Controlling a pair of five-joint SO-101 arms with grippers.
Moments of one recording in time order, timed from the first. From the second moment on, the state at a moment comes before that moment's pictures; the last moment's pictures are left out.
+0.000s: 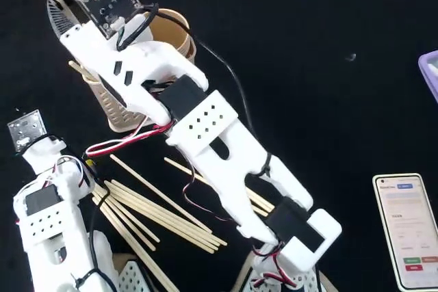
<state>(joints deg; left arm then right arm) -31.1 -62.6 76.3 52.2 0.6 -45.1 3.5 -15.8 21.6 5.8</state>
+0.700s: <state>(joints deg) -31.1 -62.6 76.3 52.2 0.6 -40.3 14.8 -20.1 20.9 5.8</state>
